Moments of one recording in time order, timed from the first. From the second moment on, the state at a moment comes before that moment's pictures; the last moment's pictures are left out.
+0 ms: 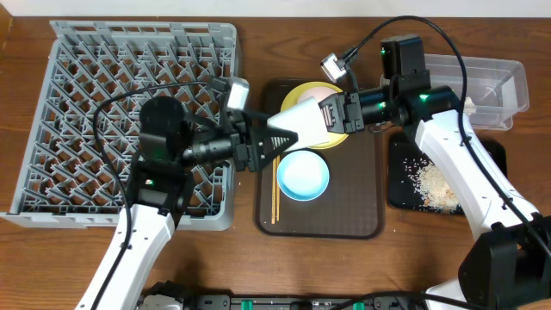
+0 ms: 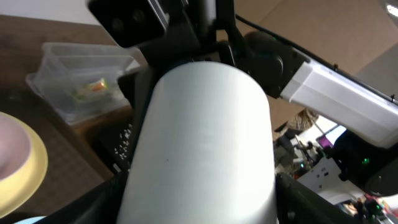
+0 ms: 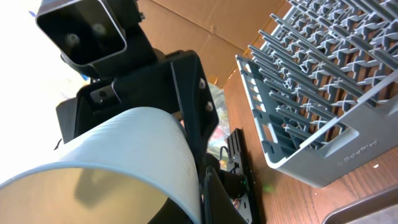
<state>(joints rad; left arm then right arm) -0.24 1.17 0.85 0.18 1.12 -0.64 0.27 1.68 1.37 -0.53 -1.46 0.28</state>
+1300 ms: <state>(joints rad) -0.13 1.17 0.85 0.09 1.15 -0.54 0.18 1.68 1.37 -0.54 -1.42 0.29</state>
